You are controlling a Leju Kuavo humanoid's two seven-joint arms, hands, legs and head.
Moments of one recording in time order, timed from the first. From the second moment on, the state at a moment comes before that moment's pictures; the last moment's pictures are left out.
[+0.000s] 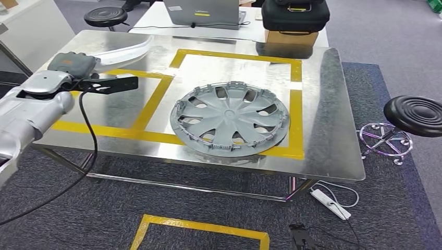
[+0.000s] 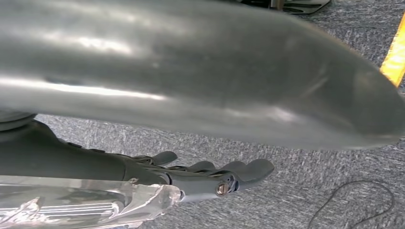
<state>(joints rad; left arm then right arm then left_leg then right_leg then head) -1.25 0.13 -0.74 -0.25 -1.12 0.13 -0.03 -0.20 0.18 -1.16 -0.20 1.24 -0.22 -0.12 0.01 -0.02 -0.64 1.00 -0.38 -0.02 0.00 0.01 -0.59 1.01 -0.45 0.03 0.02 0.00</state>
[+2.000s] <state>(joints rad) -1.25 0.21 -0.66 -0.24 -1.11 0.13 0.02 -0.20 0.19 -1.14 -0.20 1.26 -0.20 -0.10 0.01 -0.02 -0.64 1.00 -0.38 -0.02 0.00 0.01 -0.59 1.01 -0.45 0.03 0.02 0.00</state>
